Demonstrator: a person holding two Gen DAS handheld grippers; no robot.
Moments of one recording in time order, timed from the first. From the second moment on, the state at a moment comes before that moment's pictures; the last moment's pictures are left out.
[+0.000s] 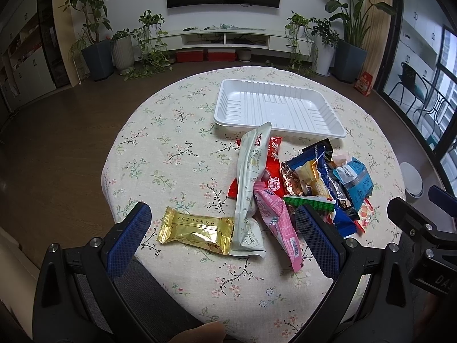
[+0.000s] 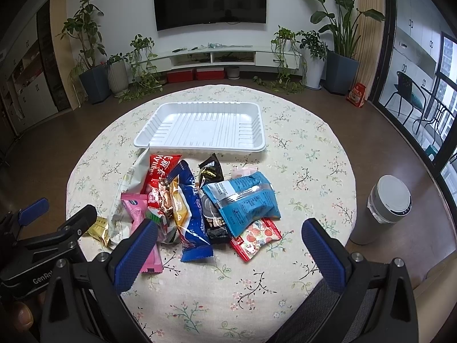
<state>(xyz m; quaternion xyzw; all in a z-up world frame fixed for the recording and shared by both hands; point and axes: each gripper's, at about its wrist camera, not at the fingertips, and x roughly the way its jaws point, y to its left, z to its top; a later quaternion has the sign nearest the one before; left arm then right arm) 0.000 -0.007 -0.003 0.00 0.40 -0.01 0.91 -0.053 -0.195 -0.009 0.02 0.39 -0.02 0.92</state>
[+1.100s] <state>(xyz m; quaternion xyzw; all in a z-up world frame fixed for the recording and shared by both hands) 0.048 0.038 -0.066 0.26 0.45 -0.30 0.80 -0.037 -0.253 -0.037 0.10 0.36 0.11 0.92</state>
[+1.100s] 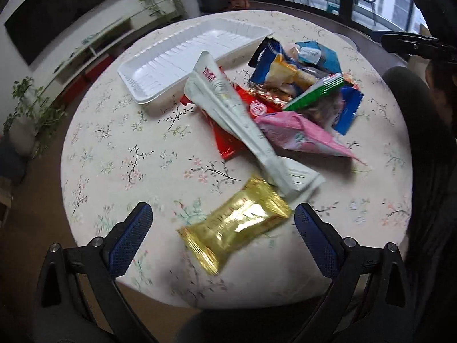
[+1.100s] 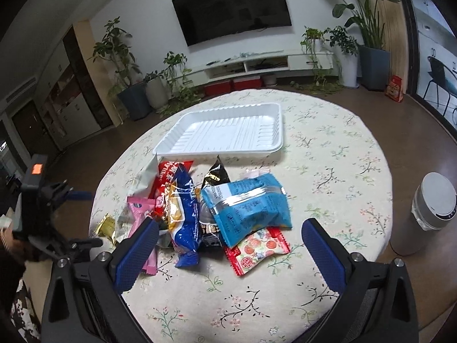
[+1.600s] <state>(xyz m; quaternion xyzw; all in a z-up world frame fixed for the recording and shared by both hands) 0.072 0.029 -0.092 0.33 0.44 -0.43 0.72 -0.015 -0.264 -0.049 0.11 0.40 0.09 0.90</state>
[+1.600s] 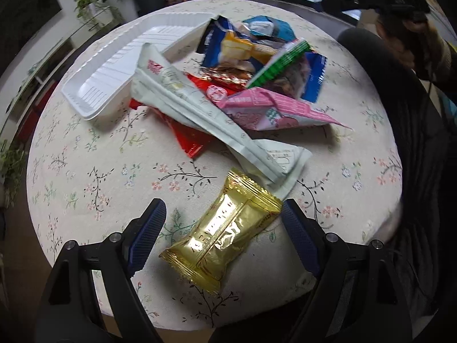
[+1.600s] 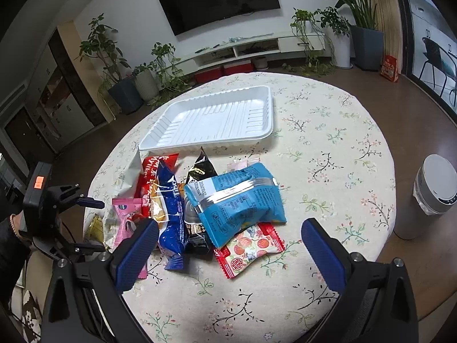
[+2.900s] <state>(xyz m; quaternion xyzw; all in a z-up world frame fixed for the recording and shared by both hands) 0.044 0.076 -0.098 0.12 0.54 -0.29 0.78 0.032 -0.263 -0.057 0.01 0.44 0.13 0.89</state>
